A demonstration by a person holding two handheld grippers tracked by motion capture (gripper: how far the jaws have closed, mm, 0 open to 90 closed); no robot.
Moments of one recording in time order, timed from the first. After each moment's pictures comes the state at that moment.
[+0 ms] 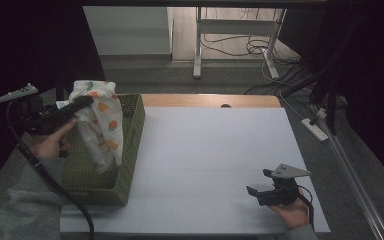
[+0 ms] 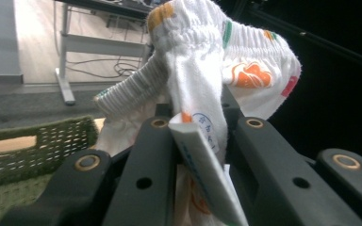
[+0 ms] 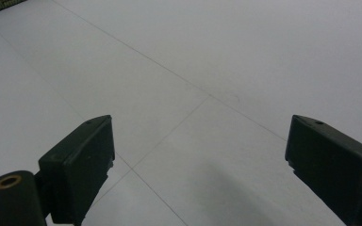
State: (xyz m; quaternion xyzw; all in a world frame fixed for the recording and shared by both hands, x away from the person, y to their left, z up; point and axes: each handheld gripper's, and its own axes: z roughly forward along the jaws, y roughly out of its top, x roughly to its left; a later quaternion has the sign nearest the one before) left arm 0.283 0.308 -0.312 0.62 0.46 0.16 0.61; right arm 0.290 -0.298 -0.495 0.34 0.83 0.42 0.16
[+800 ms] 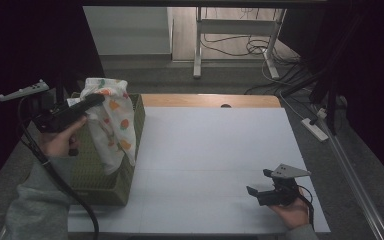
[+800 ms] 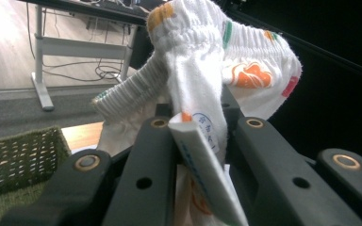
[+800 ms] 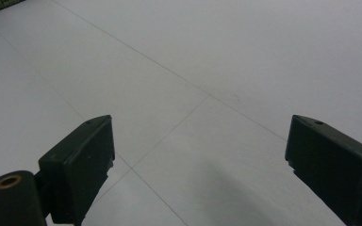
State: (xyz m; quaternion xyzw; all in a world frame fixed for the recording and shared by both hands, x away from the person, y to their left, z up) left arm 0.287 0.284 -0.301 0.63 0.43 0.15 0.63; right arm 0.290 -0.298 -0.495 0.34 0.82 0.42 0.16
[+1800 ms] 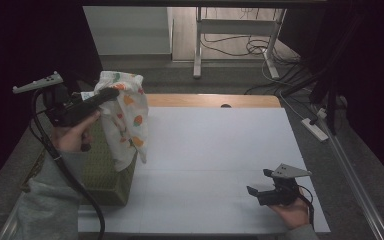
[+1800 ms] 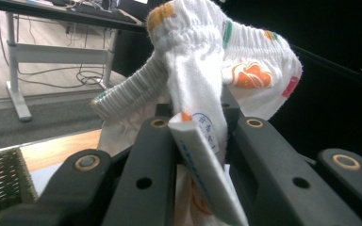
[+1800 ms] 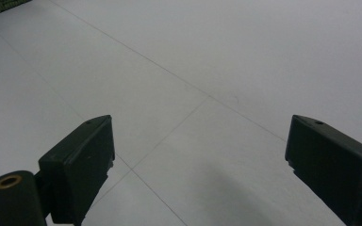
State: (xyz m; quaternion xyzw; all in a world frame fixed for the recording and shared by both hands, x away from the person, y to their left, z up) left arm 0.293 0.253 -0.285 0.64 0.40 0.14 0.64; right arm 0.290 -0.298 -0.494 0.34 0.82 0.42 0.16
